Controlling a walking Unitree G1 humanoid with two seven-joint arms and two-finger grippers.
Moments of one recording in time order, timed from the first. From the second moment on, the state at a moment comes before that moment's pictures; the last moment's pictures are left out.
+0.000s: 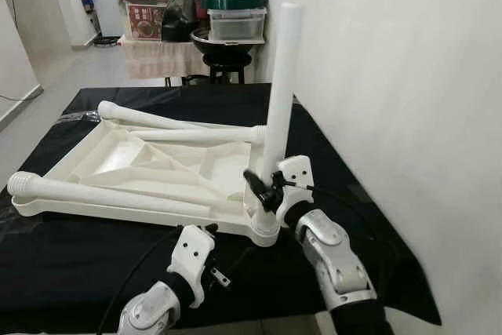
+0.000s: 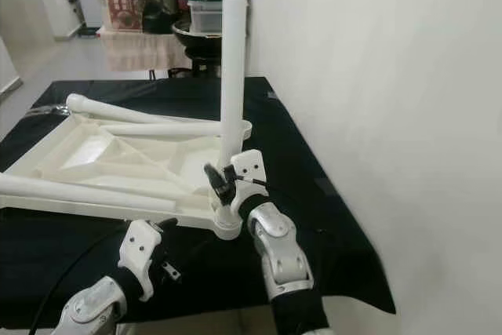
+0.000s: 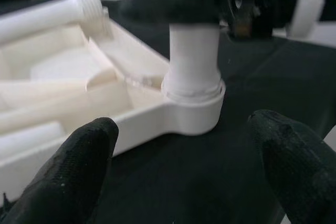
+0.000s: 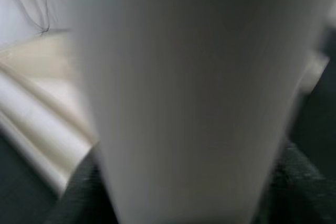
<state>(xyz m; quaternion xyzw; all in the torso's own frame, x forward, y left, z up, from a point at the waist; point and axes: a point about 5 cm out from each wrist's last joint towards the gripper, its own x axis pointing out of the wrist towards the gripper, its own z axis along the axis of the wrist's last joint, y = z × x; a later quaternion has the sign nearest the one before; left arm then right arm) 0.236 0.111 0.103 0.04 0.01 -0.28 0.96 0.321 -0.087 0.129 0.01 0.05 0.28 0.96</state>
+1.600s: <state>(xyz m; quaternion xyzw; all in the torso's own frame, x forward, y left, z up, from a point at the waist) 0.197 0.115 0.119 -0.02 -0.03 -0.26 0.96 0.302 -0.082 0.121 -0.02 -0.01 0.25 0.97</state>
